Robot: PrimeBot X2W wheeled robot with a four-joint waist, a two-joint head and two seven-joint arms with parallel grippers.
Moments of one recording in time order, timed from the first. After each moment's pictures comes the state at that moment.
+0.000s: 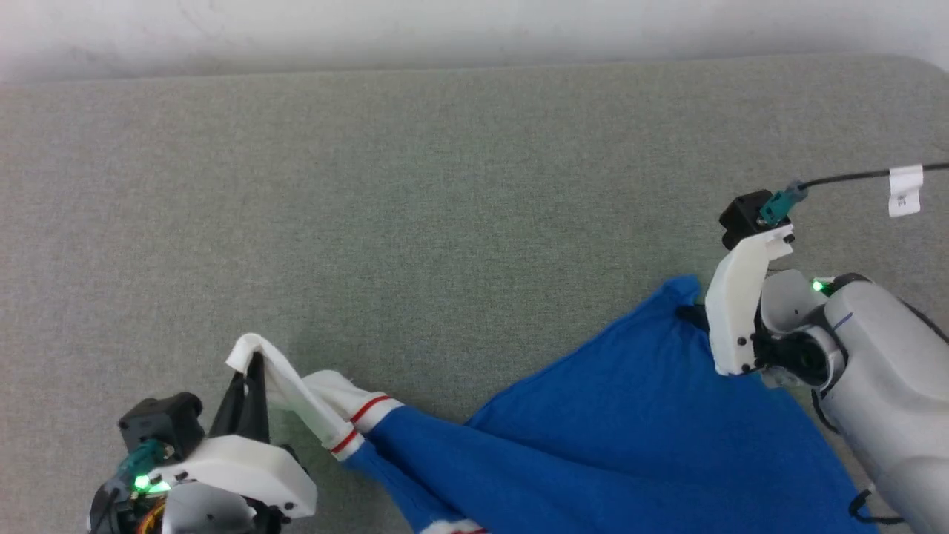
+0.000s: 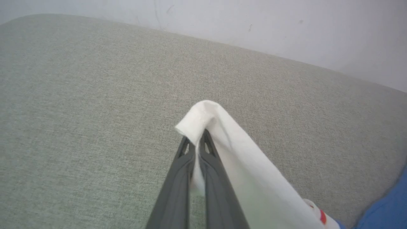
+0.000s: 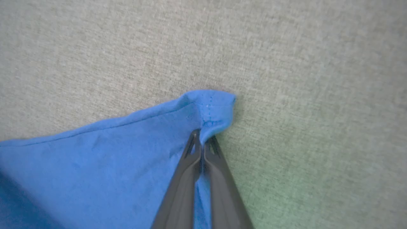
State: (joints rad) left arm 0.05 0.31 -0.22 -0.15 -0.46 0.35 0.04; right arm -0.69 -0.38 0.62 0.63 0.82 0.13 0.67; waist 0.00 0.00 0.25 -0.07
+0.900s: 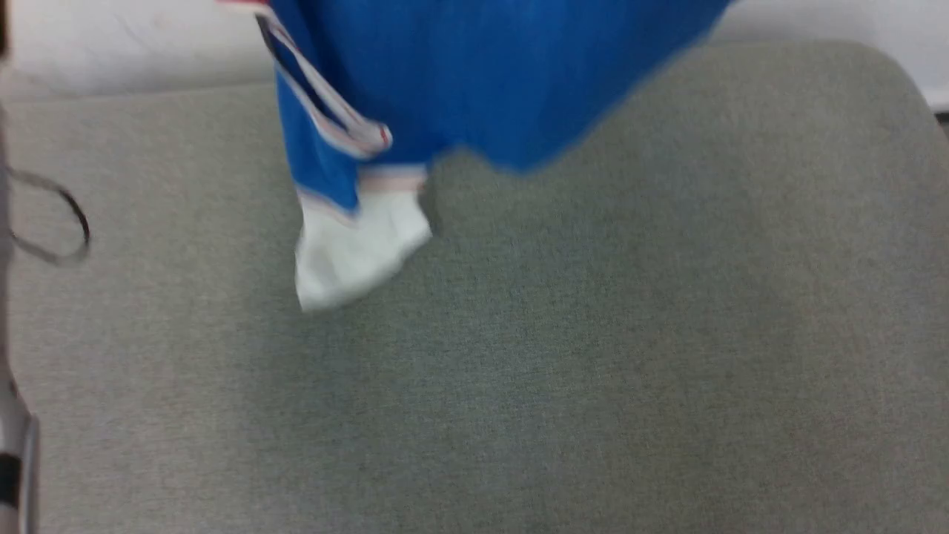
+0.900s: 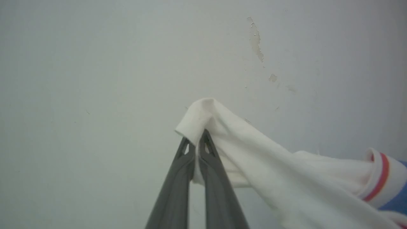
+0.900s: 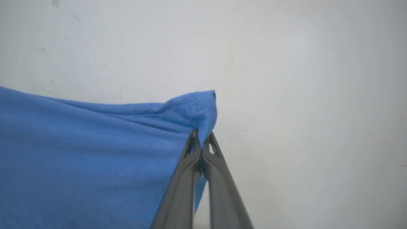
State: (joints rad) left arm -1.15 0.48 -0.18 0.39 -0.40 0.11 -0.02; right arm -1.24 -0.39 0.29 0.81 0.53 0.14 -0.07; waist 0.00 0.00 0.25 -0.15
